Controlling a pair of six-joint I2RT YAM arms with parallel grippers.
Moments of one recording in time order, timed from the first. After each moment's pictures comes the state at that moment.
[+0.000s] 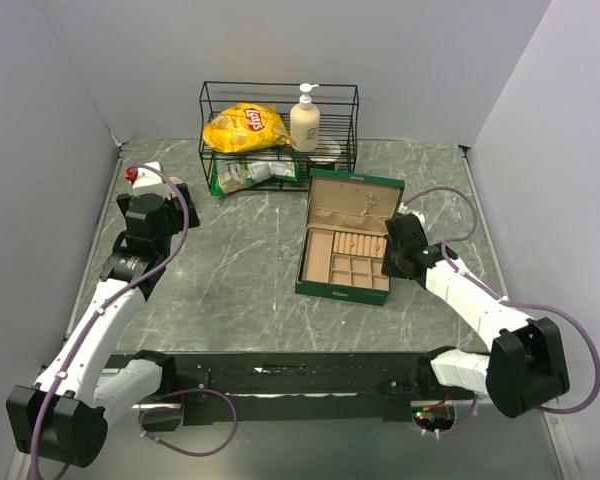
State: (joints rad) left arm -0.22 0.96 0.84 -0.19 -0.38 -0.20; right arm 0.34 1.18 0.75 -0.55 0.24 0.46
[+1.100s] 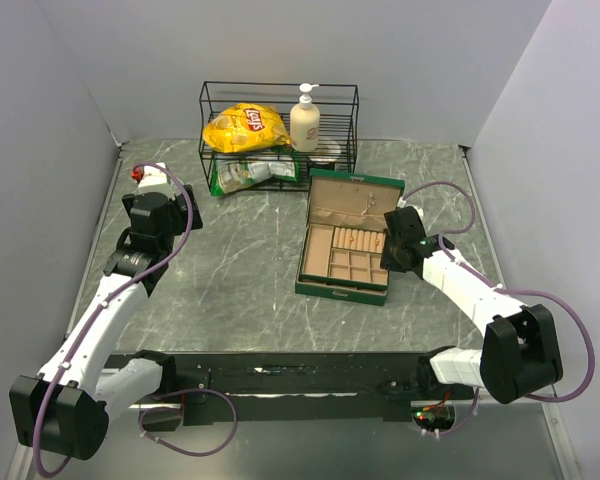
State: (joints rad) left arm -0.22 1.00 0.84 -0.20 -0.35 -0.20; right arm 0.32 1.26 0.82 -0.55 0.22 0.46
